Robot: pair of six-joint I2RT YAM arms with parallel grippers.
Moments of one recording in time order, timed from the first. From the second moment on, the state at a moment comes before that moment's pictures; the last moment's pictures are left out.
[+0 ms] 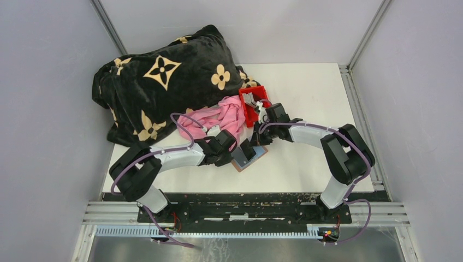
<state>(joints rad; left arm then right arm) -0.86 1.57 0.79 -0.31 -0.23 -1.11 0.52 1.73 0.94 -0.13 -0.49 0.40</state>
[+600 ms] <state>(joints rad) -0.88 1.54 0.74 -0.28 -0.23 -1.13 0.49 1.74 0.88 -0.04 -0.54 0.45</state>
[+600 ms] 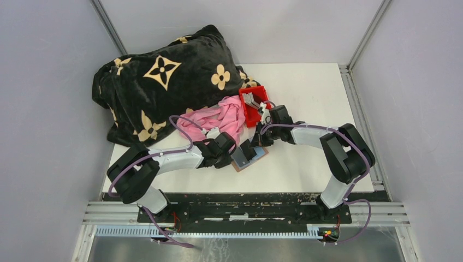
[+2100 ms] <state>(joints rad) -0.88 1.64 0.83 -0.30 -0.26 -1.13 0.48 1.70 0.70 0.19 -0.56 0.58</state>
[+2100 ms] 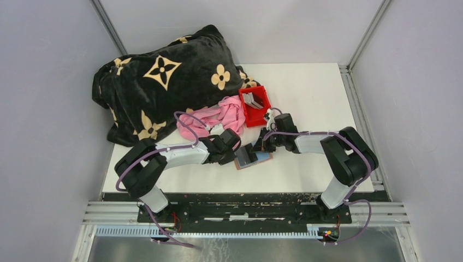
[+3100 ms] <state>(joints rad) -0.90 1.66 0.81 -0.14 -0.27 -1.13 0.59 1.63 0.84 -0.25 -0.32 0.51</state>
